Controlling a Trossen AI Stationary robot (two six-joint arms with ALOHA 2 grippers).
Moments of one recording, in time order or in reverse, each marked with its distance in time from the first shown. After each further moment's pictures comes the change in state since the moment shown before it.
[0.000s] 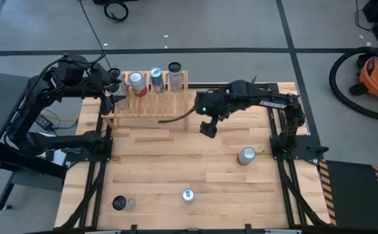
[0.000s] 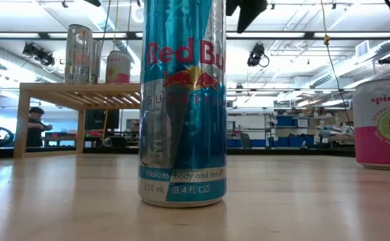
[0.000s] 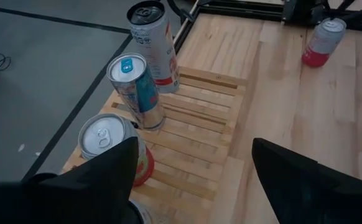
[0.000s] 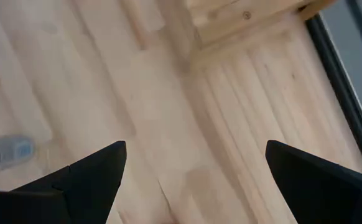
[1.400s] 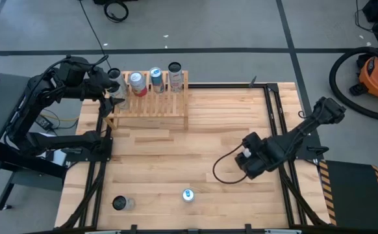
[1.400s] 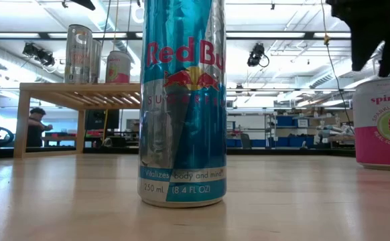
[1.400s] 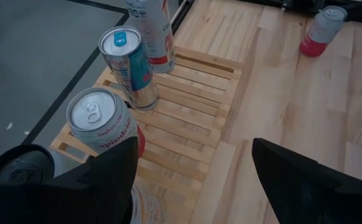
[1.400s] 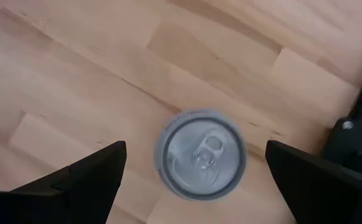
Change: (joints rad) left arm 0.000 0.000 0.000 -0.069 0.000 -0.044; right arm 0.583 -0.489 -1.107 0.213 0.203 1.285
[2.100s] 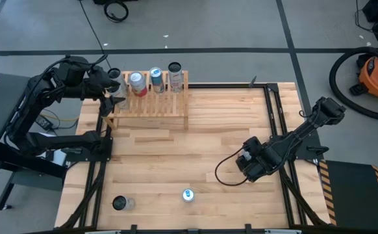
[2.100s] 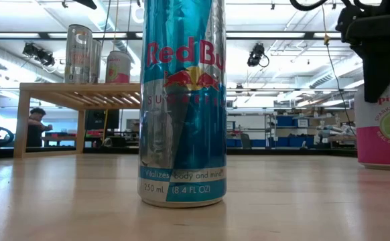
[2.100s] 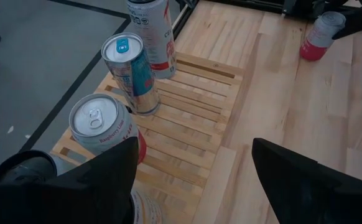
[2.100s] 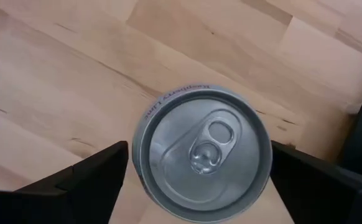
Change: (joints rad) left arm 0.000 0.000 0.000 0.020 0.000 -0.004; right arm 0.031 0.001 -0.174 0.145 -0.020 0.066
